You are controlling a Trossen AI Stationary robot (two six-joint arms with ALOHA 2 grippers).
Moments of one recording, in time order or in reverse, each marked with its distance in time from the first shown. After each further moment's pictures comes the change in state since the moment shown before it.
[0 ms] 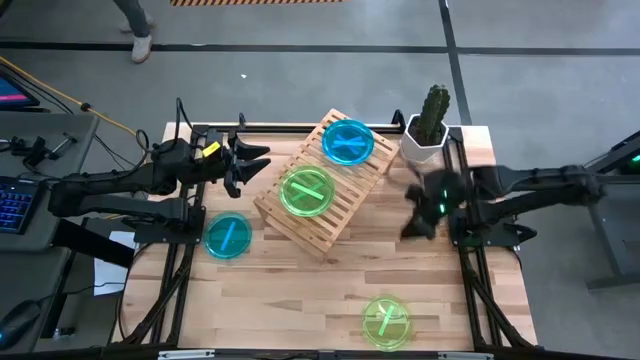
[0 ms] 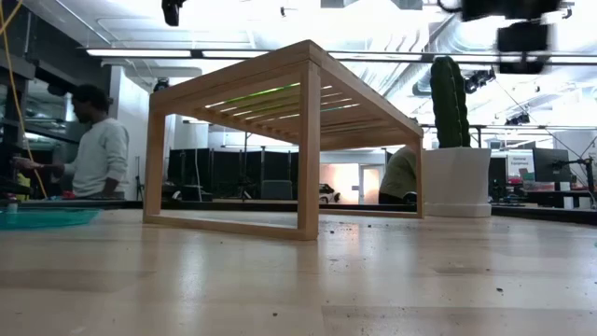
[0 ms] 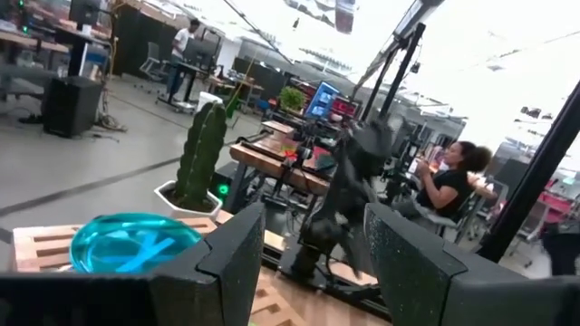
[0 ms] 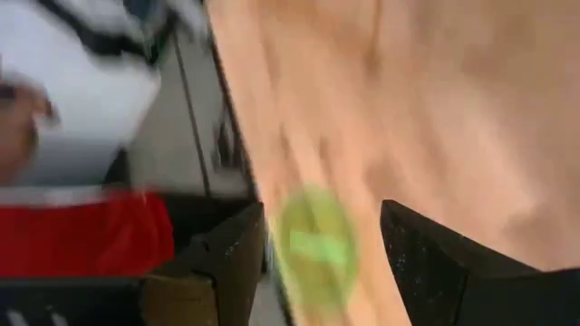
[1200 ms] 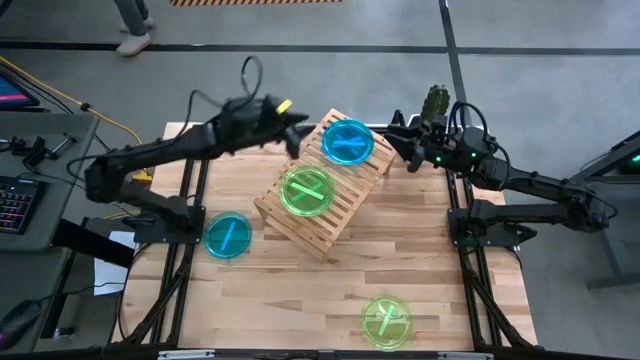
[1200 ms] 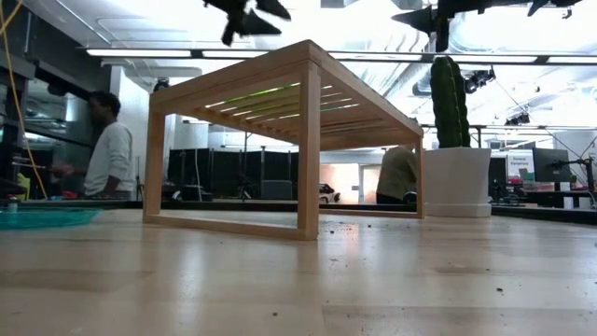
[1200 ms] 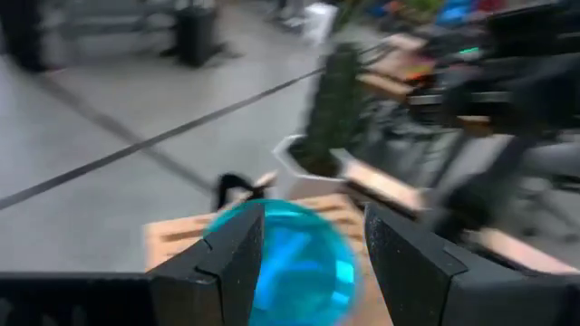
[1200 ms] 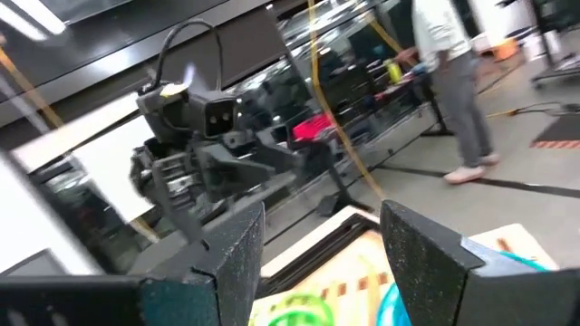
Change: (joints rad) left arm 0.214 0.573 0.531 -0.326 -0.039 0.110; right arm -0.380 -0.044 -0.118 0.926 0.445 -0.318
